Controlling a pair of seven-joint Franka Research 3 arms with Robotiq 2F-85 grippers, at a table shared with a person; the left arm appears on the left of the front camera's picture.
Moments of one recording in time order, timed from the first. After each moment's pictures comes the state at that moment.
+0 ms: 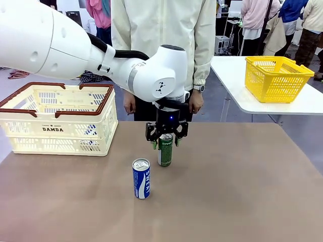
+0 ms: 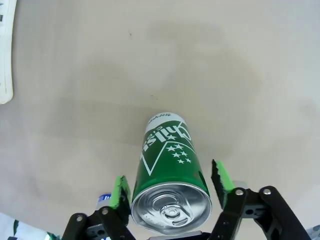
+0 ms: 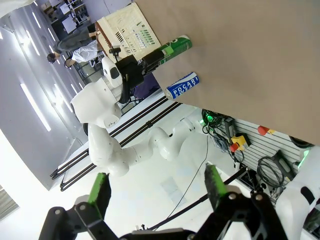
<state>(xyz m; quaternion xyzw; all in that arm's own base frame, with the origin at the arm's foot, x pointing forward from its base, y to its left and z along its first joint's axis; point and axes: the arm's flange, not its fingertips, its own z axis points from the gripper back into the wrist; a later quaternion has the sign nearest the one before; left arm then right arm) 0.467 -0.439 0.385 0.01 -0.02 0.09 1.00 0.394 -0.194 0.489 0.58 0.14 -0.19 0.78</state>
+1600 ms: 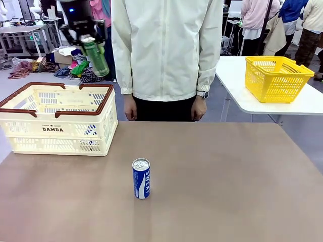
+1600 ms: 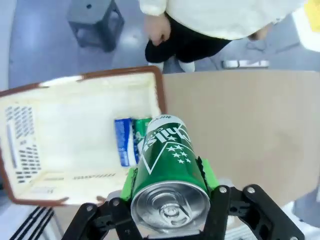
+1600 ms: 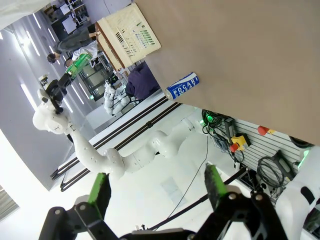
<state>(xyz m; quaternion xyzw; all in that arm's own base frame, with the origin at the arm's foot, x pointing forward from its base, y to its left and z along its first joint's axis) 0.570 -0.138 0.665 -0.07 -0.15 -0.01 0.99 0.394 -0.195 0.489 0.58 0.14 -0.19 0.78</state>
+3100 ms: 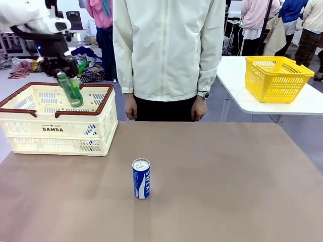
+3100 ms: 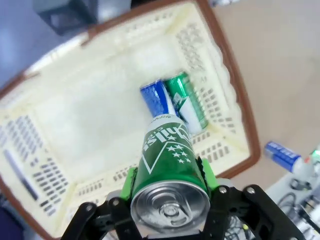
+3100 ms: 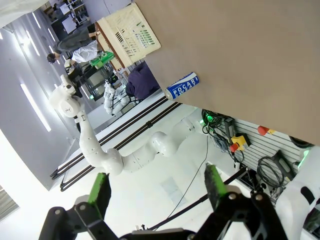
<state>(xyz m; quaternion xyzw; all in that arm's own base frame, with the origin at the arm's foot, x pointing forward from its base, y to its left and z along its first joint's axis) 0.574 -0.040 0.560 -0.08 -0.06 -0.18 0.98 0.394 -0.194 0.489 0.58 0.14 -0.19 0.78</state>
